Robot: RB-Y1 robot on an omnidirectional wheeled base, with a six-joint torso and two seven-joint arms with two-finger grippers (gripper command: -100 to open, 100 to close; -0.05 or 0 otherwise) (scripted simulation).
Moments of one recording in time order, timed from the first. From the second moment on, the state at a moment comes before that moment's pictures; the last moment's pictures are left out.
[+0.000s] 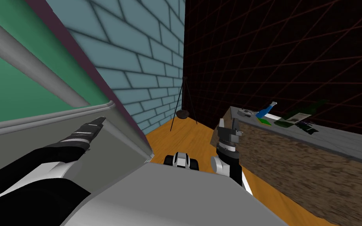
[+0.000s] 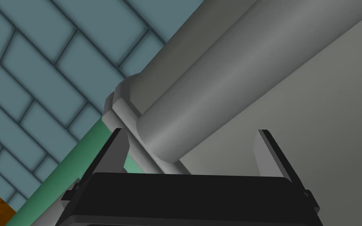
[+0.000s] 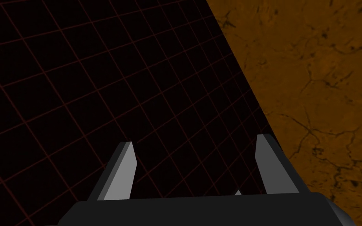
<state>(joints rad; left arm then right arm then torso) 0.73 0.31 0.88 -2.51 0.40 0.60 -0.35 0.49 0.03 0.05 -2.26 0.04 -0.61 -0.10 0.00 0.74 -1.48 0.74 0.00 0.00</state>
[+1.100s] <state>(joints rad) 0.77 0.37 1.06 -2.28 0.45 0.55 -0.32 0.49 0.03 0.05 -2.26 0.04 -0.61 -0.10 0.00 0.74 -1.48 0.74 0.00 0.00</state>
